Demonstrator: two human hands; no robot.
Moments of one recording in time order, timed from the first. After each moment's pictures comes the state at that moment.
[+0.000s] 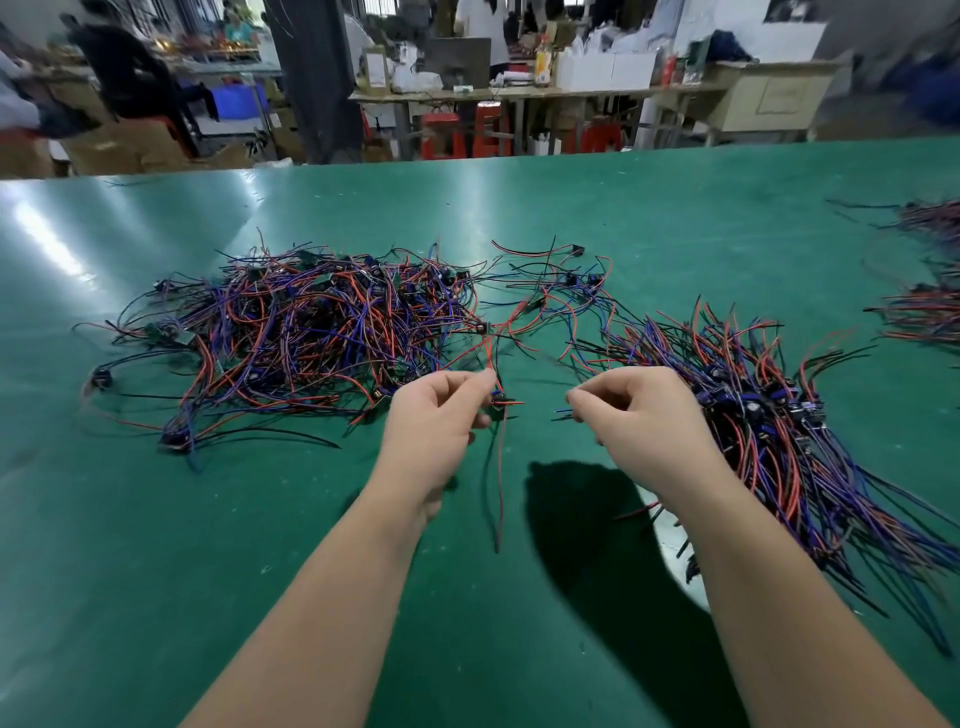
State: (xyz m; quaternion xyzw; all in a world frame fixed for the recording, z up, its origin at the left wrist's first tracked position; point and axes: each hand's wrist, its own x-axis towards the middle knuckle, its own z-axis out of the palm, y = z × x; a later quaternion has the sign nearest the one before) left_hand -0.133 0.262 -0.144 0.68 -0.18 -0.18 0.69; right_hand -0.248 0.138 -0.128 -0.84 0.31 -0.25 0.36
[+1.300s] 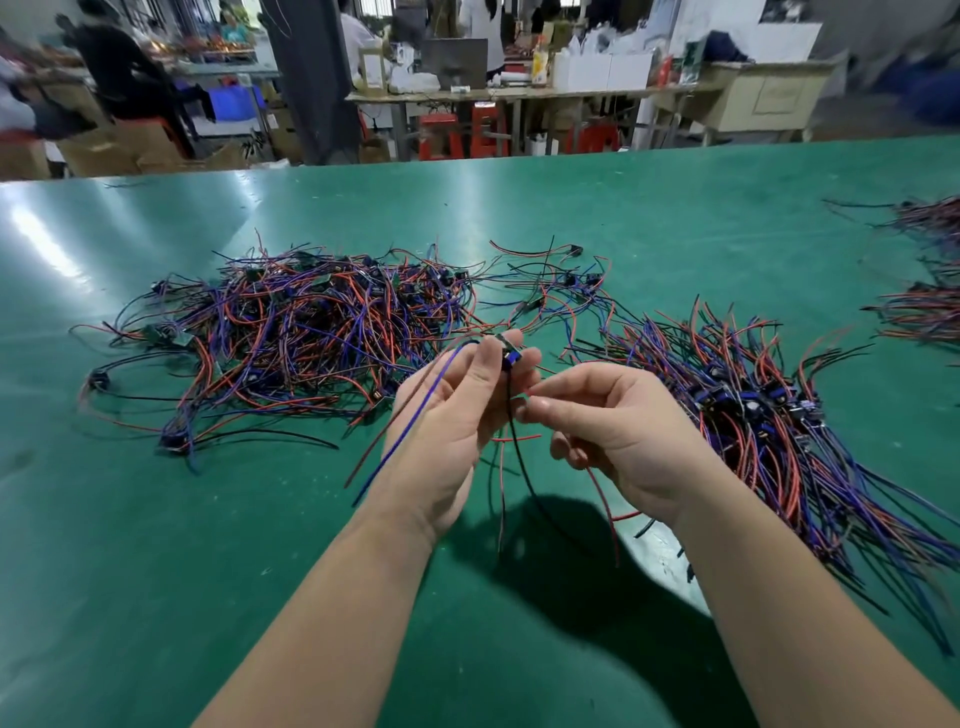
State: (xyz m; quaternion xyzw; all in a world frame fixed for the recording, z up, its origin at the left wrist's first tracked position) left_hand -0.159 0.268 -0.117 0.45 -0.22 -0.29 0.81; right_hand -0.246 0.157 -0.120 -0.64 0.15 -0.18 0.73
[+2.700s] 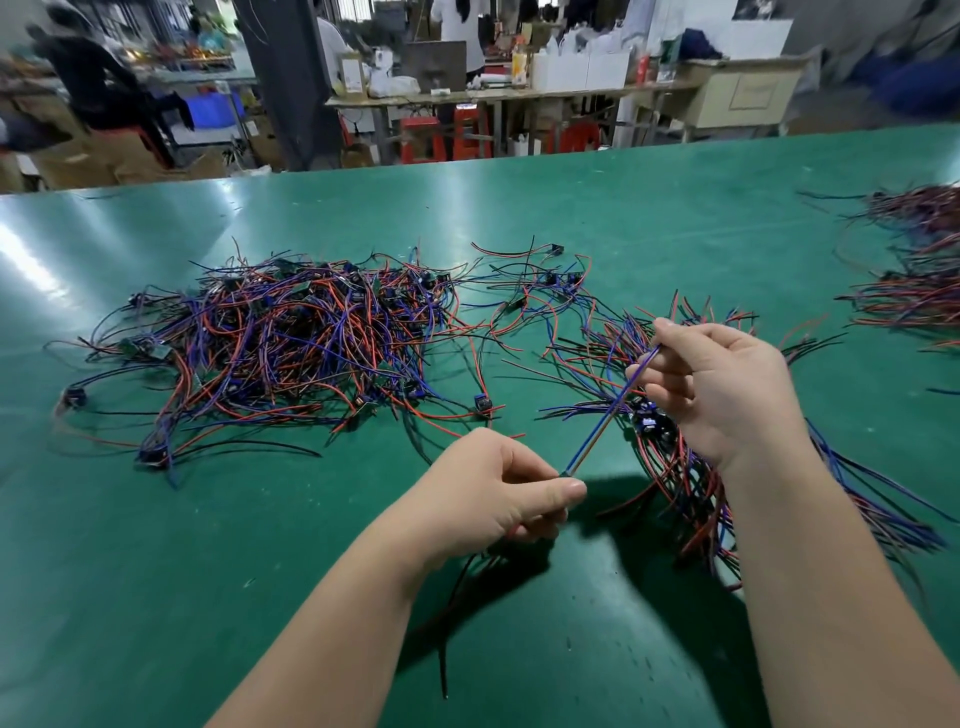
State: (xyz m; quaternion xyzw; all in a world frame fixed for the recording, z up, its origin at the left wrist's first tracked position) left_hand -0.170 0.270 -0.138 0.69 -0.39 -0.40 0.45; right_hand -0.269 0.101 -0.105 -0.49 0.33 -0.40 0.71
